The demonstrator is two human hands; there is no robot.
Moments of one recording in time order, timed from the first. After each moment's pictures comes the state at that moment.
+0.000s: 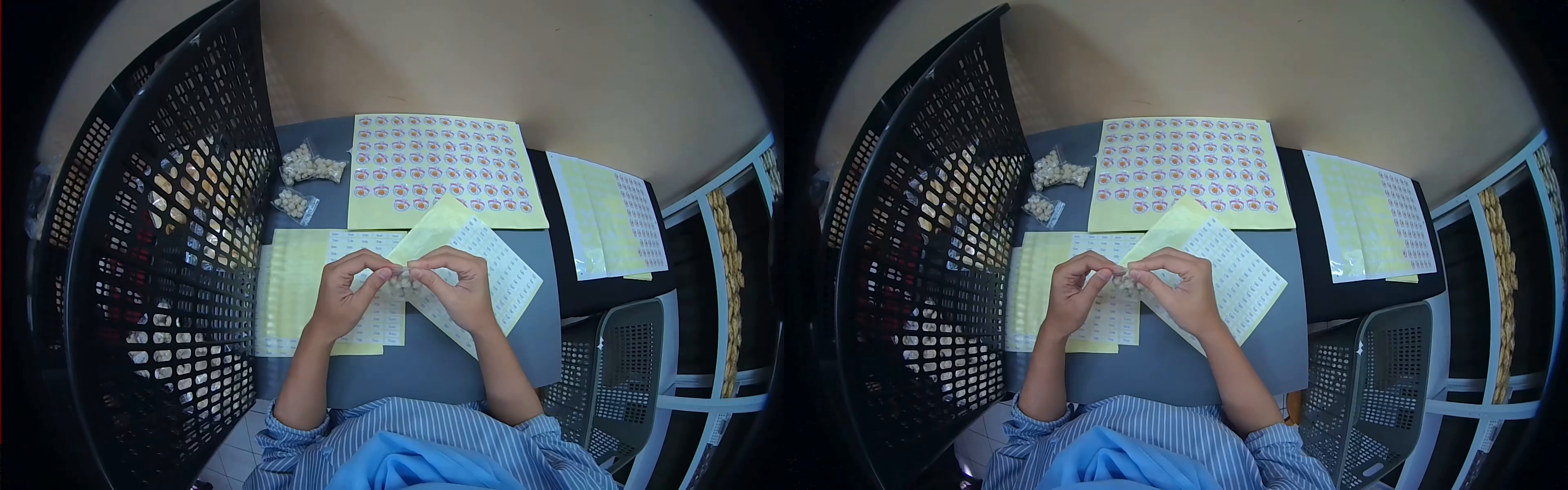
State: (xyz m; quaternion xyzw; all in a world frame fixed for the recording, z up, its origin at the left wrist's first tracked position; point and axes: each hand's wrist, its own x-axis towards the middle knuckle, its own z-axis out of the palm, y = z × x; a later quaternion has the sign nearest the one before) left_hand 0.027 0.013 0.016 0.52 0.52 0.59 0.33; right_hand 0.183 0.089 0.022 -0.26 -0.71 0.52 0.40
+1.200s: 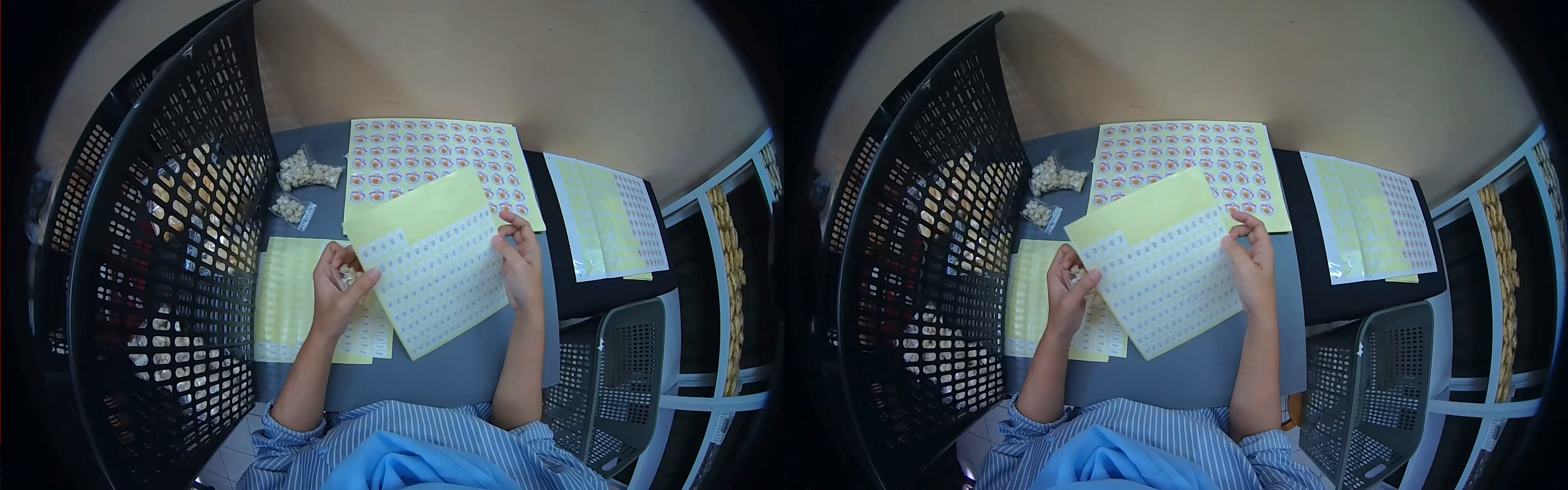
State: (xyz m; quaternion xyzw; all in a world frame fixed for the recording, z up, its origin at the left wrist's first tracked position) left_hand 0.028 0.017 0.000 0.37 0.49 0.70 0.38; right_hand 0.238 0.140 0.013 -0.39 -0.53 0.60 0.46
